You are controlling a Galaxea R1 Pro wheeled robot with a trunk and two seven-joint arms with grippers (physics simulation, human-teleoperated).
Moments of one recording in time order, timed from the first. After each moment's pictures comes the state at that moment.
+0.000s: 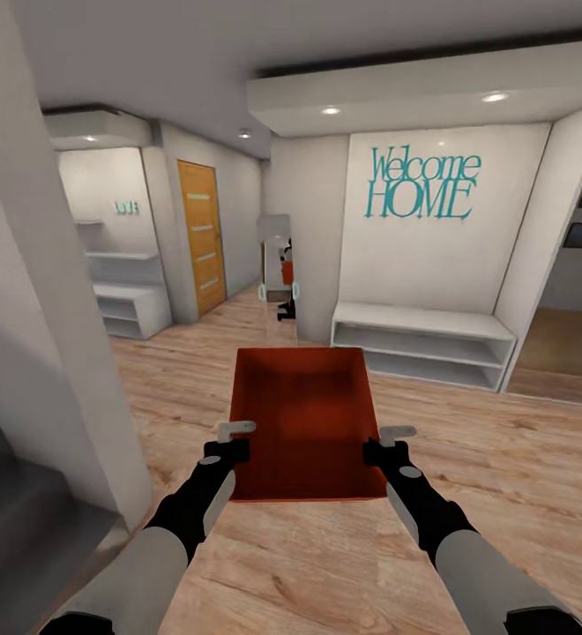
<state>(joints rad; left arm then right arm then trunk) -0.72 -0.17 -0.07 -0.58 0.08 0.19 0.23 -0.72 0.02 0.08 -0.49 -0.01 0.01 -0.08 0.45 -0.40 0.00</state>
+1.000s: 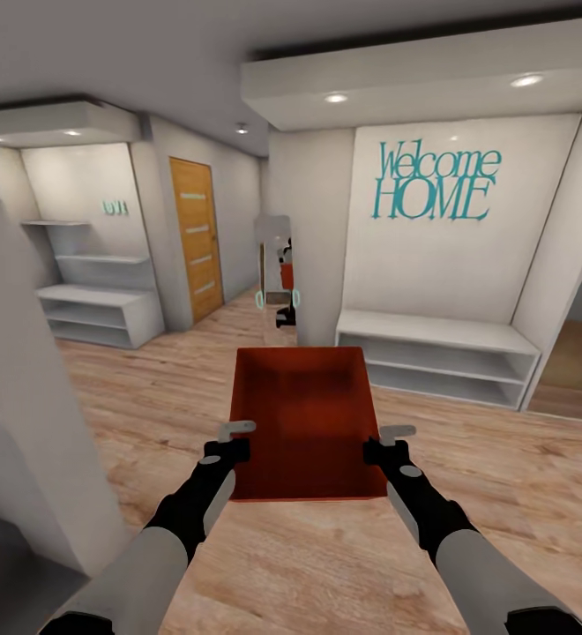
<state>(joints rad) -0.72 -0.17 -0.07 -0.59 0.08 0.19 0.23 -0.72 0.02 0.08 -0.50 -0.01 0.01 -0.08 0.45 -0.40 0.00</state>
